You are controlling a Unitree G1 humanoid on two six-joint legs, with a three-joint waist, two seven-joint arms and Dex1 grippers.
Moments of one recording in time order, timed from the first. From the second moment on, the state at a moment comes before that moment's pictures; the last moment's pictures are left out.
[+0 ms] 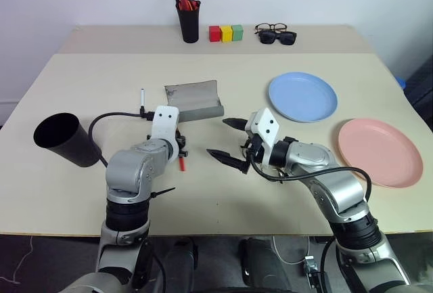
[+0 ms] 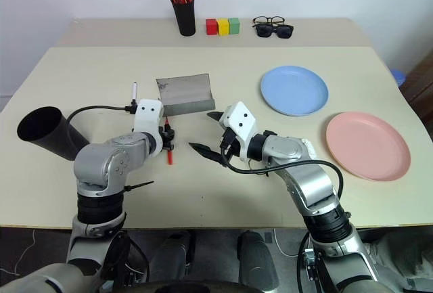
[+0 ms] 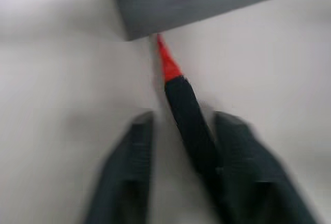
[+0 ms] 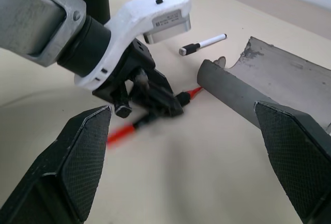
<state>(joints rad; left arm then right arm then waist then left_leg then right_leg) -0.53 0.13 0.06 -0.35 -0.18 1.46 0.05 -0.39 -0.41 0.22 -0.35 0.32 0.53 0.70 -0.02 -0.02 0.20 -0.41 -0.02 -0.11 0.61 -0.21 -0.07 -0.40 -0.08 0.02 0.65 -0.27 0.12</state>
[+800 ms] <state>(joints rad) -0.25 0.40 0.44 -0.48 0.04 0.37 0.07 -0.53 -0.24 0.14 -0.32 0.52 0.58 0.70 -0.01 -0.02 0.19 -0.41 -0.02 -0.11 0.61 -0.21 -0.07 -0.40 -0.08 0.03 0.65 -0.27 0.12</state>
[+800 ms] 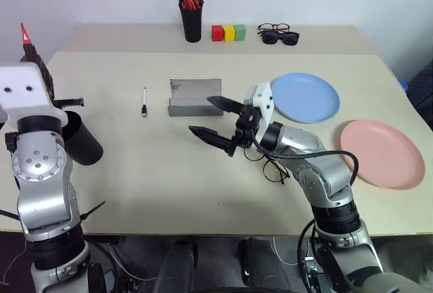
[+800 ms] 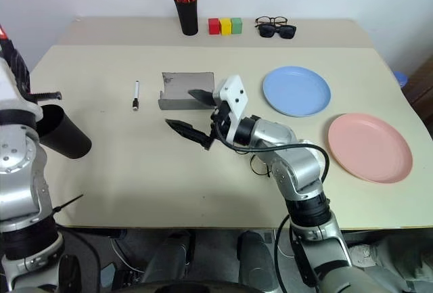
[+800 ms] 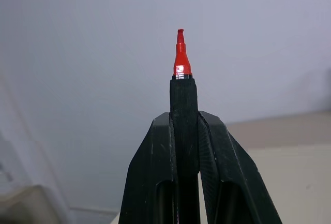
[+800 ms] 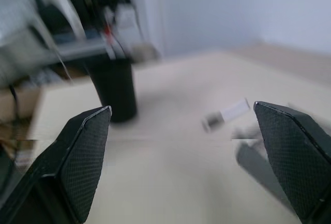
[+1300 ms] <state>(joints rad) -0.16 0.29 0.44 -0.45 0.06 0.33 0.13 -0.53 -0.25 0.20 -0.32 0.49 0.57 0.71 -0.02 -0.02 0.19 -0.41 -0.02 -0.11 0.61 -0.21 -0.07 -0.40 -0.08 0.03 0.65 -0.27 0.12</state>
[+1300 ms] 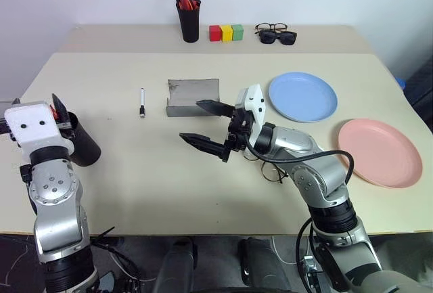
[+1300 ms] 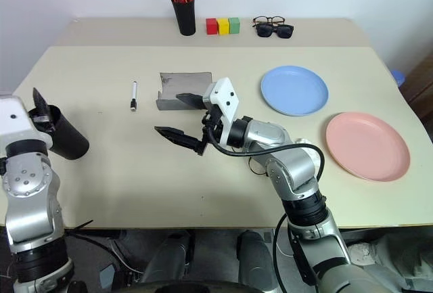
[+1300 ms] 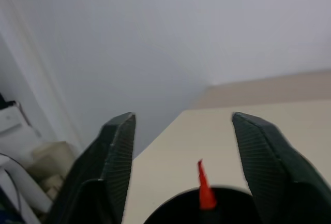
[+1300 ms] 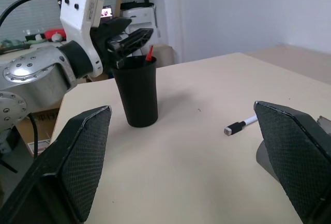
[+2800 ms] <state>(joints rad) -0.65 0.40 0.38 -0.16 -0.08 0.31 0.04 -0.51 -0.24 0.20 -0.28 0.42 0.52 0.66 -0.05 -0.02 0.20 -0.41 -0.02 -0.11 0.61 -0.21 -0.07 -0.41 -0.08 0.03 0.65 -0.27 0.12</state>
